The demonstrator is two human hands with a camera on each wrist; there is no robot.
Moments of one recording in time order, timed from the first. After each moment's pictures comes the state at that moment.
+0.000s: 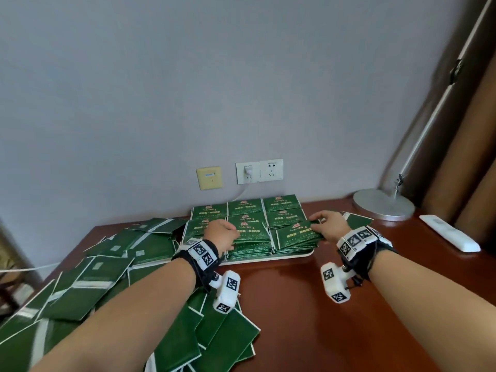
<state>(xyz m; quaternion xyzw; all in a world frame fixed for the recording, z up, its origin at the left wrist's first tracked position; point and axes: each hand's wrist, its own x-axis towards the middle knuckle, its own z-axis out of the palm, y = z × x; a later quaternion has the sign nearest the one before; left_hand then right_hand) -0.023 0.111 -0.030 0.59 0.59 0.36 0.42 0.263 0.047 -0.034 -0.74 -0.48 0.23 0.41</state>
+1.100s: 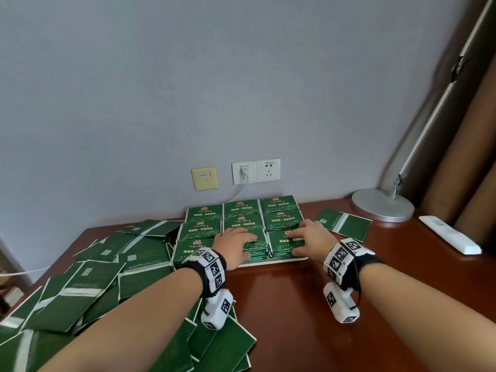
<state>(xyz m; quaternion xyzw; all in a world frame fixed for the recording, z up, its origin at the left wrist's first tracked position) -0.006 0.108 -0.042 0.89 0.45 0.04 0.08 0.235 0.041 -0.037 -0.72 -0.68 0.06 0.10</state>
